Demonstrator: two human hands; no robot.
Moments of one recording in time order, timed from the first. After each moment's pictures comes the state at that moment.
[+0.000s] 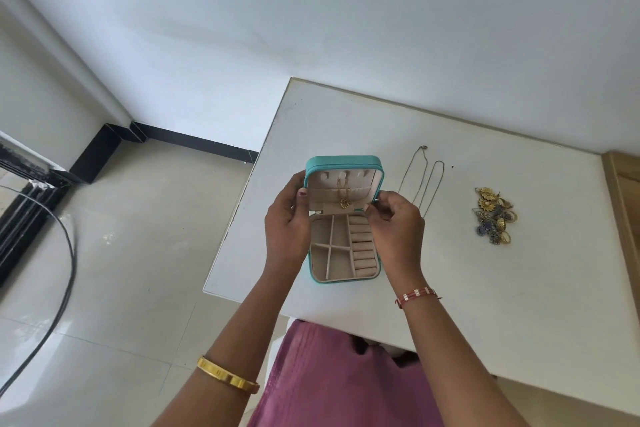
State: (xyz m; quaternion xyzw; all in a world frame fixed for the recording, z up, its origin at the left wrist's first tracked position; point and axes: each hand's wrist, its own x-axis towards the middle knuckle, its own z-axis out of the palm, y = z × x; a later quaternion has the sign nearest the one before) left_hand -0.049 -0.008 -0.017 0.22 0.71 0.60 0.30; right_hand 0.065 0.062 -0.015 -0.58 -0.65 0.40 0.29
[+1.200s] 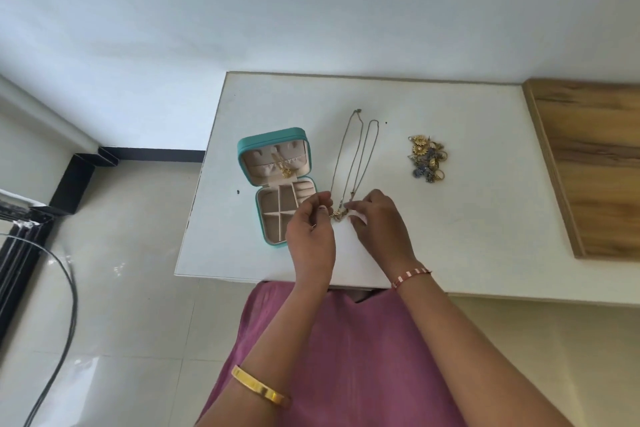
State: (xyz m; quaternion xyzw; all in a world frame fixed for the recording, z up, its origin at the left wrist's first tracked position) left_hand 0.069 -0.022 0.005 0.15 0.71 0.58 0.37; right_hand 0.156 0.038 -0.026 -0.52 -0.81 0.25 0.13
